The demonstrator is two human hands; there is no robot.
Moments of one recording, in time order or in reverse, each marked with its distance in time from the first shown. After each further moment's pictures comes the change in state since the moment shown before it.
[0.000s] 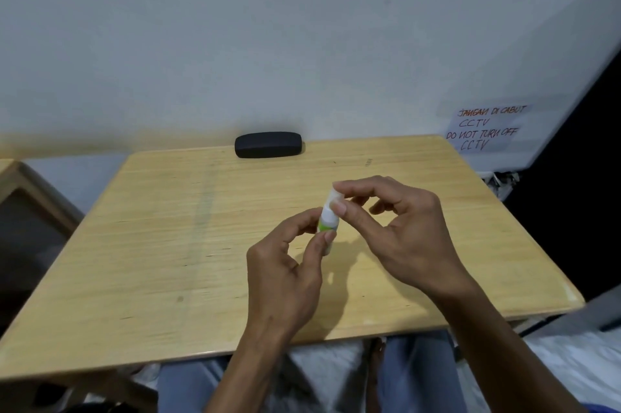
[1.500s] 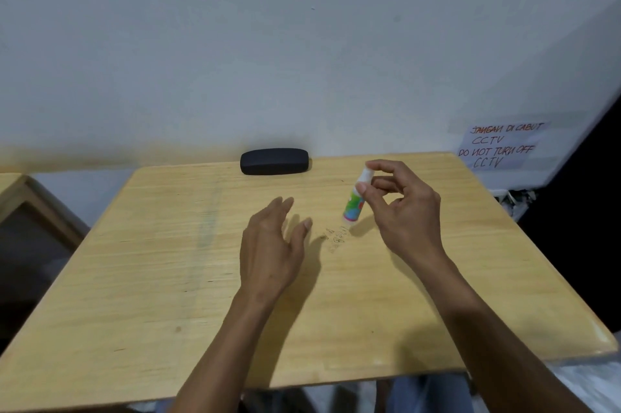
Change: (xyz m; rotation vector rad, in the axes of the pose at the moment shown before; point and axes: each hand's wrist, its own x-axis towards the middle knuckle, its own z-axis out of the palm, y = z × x) left_hand 0.081 -0.071 0.003 0.579 -0.072 -0.014; right_hand 0.056 0.063 0.020 -0.054 0.228 0.207
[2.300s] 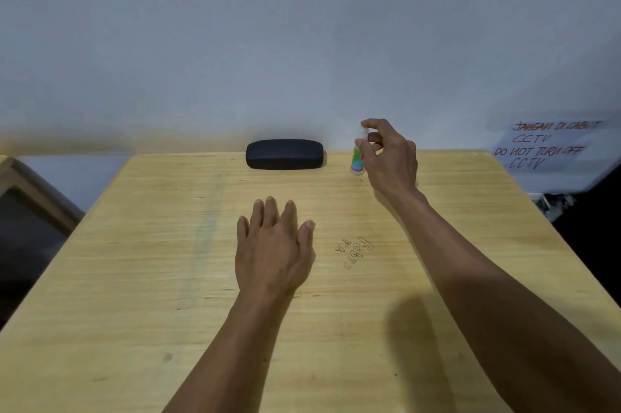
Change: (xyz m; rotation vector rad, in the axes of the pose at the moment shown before) left_hand 0.037 -0.042 0.037 0.488 -0.252 -0.079; right_hand 0.111 0.069 0.090 -0.244 -0.059 0.057
